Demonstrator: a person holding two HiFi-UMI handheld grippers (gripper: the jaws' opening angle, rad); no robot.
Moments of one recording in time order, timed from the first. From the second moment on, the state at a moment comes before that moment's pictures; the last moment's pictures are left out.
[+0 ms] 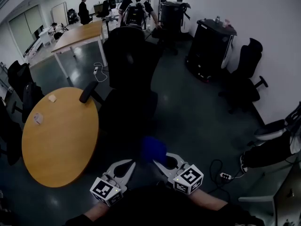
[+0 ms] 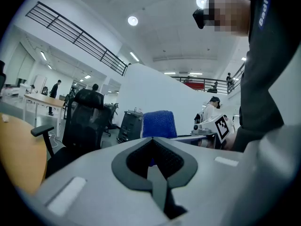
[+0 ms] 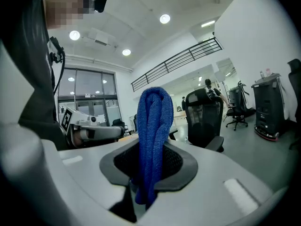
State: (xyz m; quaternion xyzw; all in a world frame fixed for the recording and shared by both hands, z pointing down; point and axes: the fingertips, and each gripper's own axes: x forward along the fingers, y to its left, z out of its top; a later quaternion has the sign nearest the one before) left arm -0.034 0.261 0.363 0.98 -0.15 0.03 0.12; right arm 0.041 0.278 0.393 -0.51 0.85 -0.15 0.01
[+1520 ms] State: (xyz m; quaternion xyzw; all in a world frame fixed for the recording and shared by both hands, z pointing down) left arm 0.093 0.126 0.407 0.98 -0.13 0.04 0.15; right arm 0.189 0.158 0.431 -0.56 0.81 -0.18 -0.01
